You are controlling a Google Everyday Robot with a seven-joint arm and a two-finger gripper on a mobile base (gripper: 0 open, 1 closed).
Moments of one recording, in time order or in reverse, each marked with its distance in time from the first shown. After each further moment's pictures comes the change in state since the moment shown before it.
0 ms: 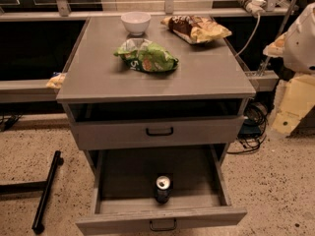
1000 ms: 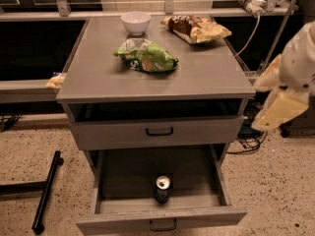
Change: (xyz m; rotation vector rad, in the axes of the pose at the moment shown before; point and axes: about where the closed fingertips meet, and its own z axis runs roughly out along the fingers) arm 0.004 0.008 0.024 -0.004 -0.043 0.020
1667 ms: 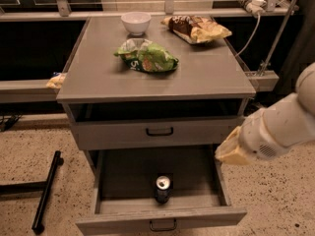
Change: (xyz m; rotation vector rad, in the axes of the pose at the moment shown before) arm 0.004 0.056 0.149 -0.145 -0.217 0.122
